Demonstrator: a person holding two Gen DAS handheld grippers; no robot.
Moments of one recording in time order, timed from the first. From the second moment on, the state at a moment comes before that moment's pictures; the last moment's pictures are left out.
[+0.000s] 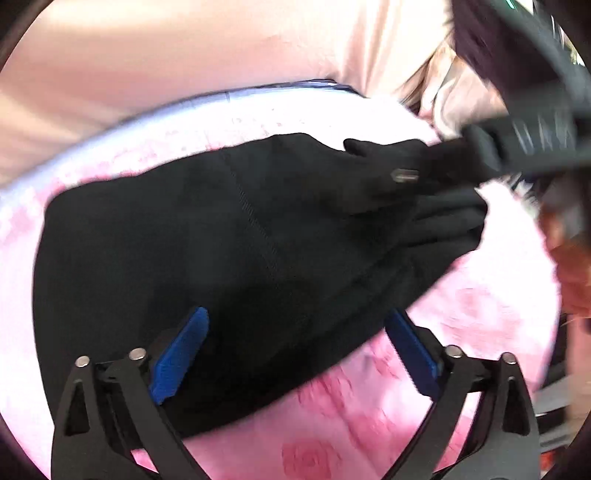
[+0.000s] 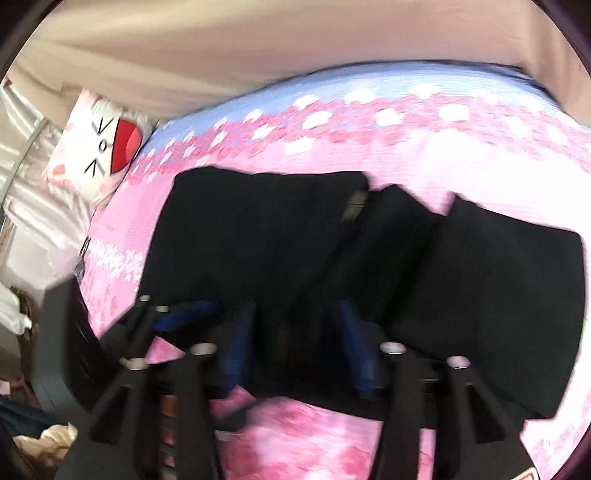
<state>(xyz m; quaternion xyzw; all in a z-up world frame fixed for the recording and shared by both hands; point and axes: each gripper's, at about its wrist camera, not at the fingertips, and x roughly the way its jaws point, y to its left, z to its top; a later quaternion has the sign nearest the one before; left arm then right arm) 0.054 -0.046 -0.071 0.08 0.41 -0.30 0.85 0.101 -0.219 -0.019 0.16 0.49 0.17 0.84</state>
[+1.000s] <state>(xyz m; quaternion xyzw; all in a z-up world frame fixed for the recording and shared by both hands) 0.068 -0.082 -0.083 0.18 0.40 -0.21 0.87 0.050 -0.378 -0.064 0.04 0.45 -0.08 0.89</state>
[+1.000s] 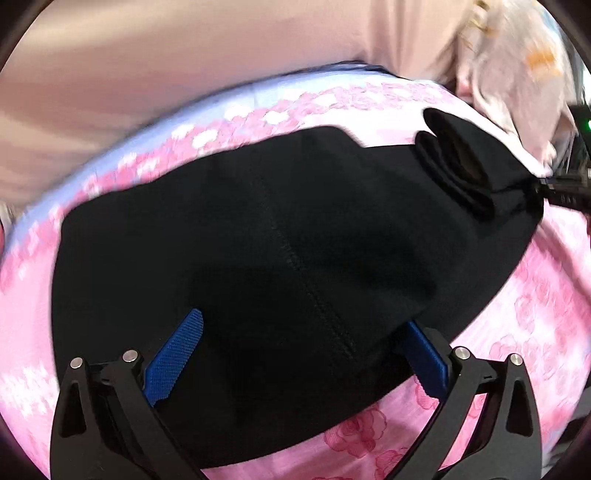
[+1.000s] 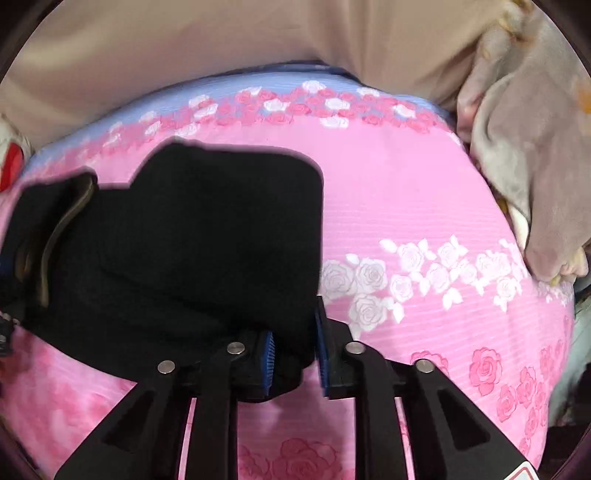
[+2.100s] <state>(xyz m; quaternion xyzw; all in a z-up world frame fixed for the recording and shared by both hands) 0.073 0.041 0.042 -0.03 0.34 -0.24 0.91 0.087 -0.251 -0.016 0.05 0.42 0.05 0.90</state>
